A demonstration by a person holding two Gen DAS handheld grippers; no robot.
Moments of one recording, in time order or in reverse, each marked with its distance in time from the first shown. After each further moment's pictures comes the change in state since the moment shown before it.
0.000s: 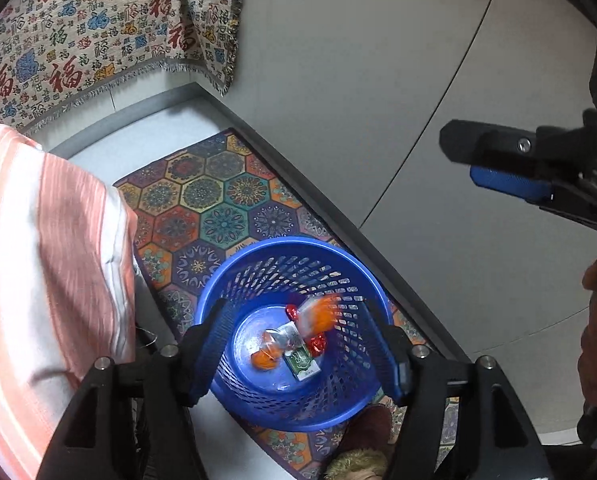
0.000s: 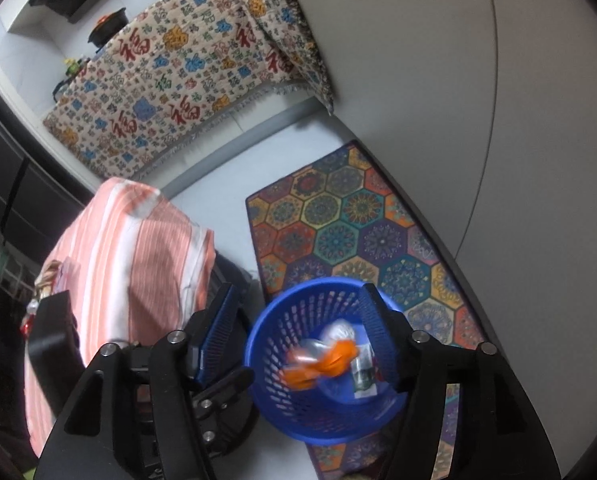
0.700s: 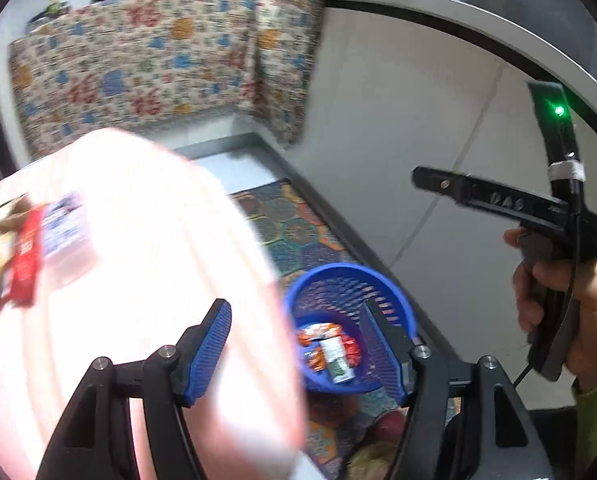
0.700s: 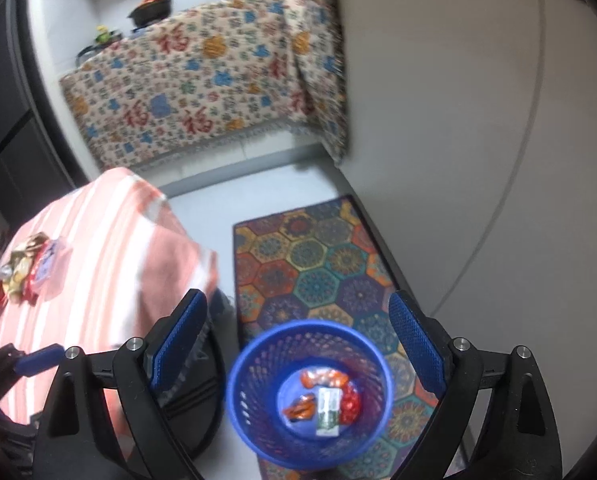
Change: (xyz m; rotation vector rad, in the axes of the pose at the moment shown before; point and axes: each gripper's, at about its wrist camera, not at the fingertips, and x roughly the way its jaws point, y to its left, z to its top) left arm -0.155 0.067 -0.061 -0.116 -0.206 0.128; right arm -0.012 0.094 0.000 -0.265 -0.139 -0.110
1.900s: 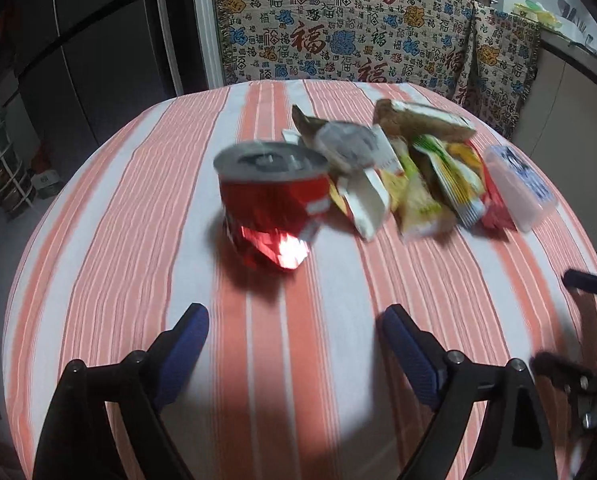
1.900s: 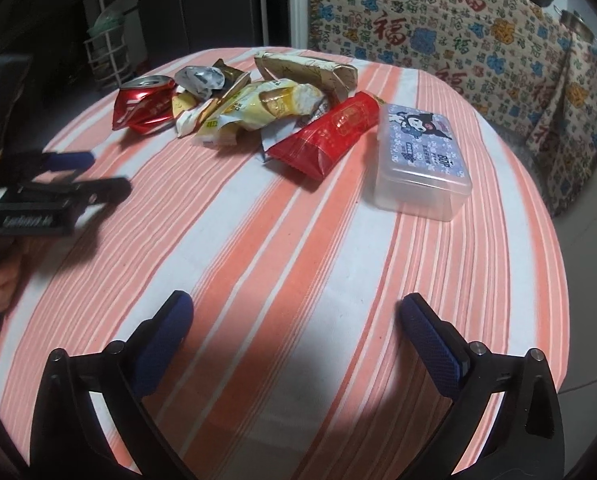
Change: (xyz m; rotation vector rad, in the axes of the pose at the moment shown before) left arm -0.086 0.329 -0.080 -0.256 0.040 0.404; right arm 0.059 0.324 -0.105 -0.556 0.193 0.341
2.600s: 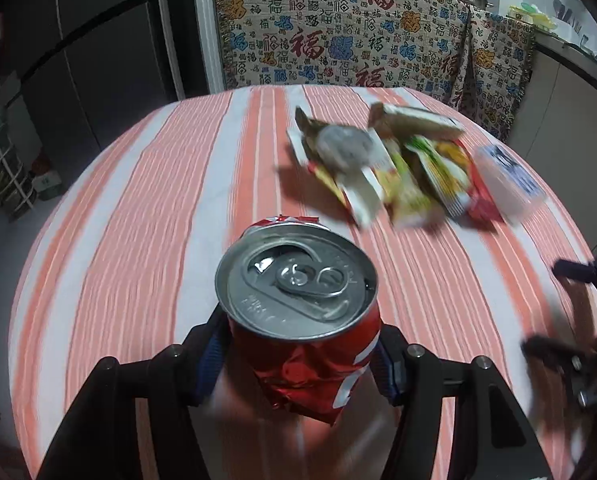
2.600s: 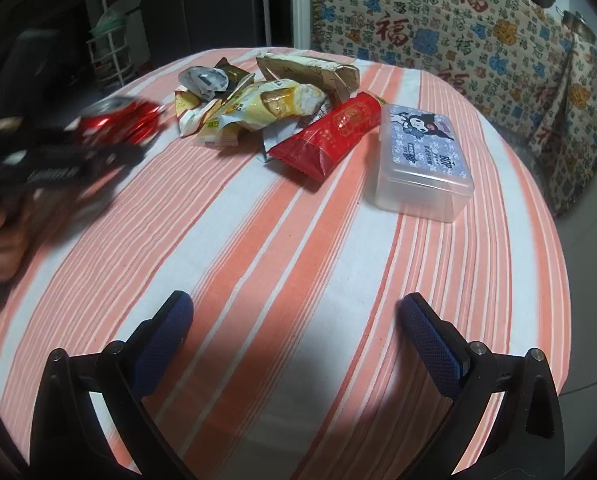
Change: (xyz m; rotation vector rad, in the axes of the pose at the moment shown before) left arm -0.028 0.001 -0.026 -0.003 -0.011 -0.011; right arm 0.001 0.002 0.001 -0.005 -0.002 0.010
